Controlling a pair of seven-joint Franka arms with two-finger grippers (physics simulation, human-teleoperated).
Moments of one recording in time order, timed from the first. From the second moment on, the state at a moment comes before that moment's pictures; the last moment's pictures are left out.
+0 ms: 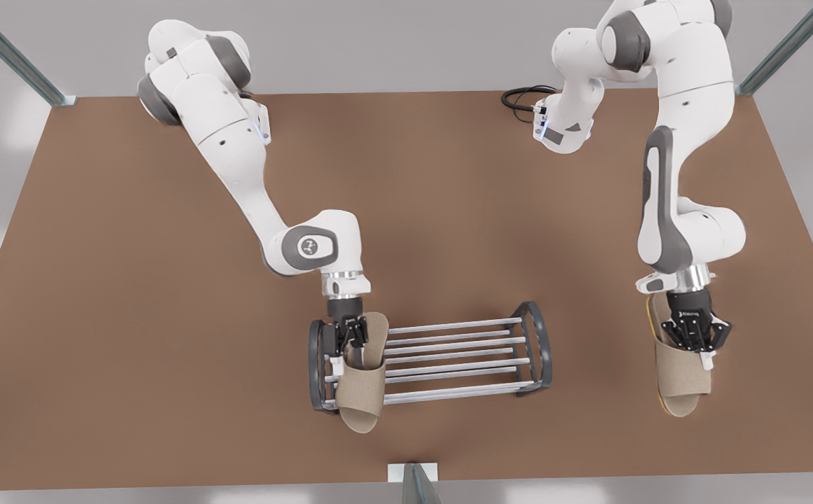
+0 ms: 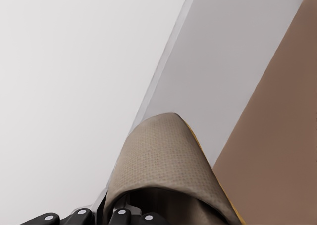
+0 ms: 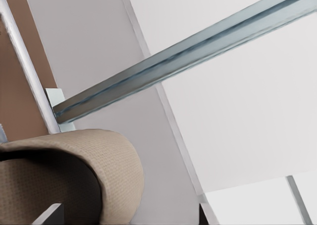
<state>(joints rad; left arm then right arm) -0.30 0.45 0.42 -1.68 2.90 3.00 -1.88 0.37 0.70 0.20 -1.46 -2.02 2.61 0.92</state>
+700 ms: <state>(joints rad) -0.76 0.49 0.49 -1.36 2.90 3.33 -1.86 0.01 0.20 0.40 -1.73 -1.44 2.64 0.94</state>
